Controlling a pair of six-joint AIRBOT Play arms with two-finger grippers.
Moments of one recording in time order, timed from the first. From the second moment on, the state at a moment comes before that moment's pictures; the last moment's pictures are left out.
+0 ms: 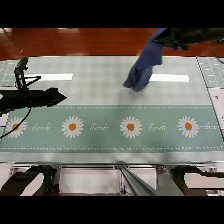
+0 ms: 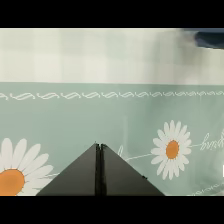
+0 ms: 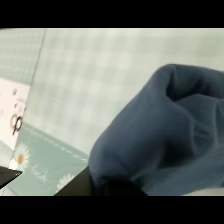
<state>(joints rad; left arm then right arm) 0.00 -0.88 0.82 0.93 -1.05 -1.47 -0.09 -1.49 1.82 -0.72 1.36 1.50</state>
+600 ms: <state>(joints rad) -0.07 -0.88 0.82 0.90 -1.03 -1.47 -0.65 -1.31 1.85 -1.01 1.73 1.68</state>
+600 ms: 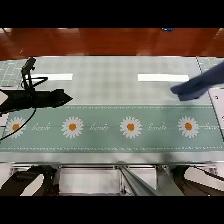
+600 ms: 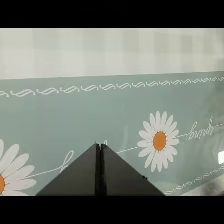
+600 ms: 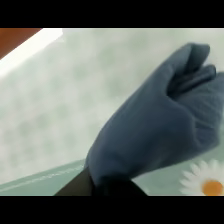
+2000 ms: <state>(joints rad) -0.07 -0.90 0.86 0.90 -0.81 -1.41 -1.24 -0.86 1.10 -1.73 1.84 1.66</state>
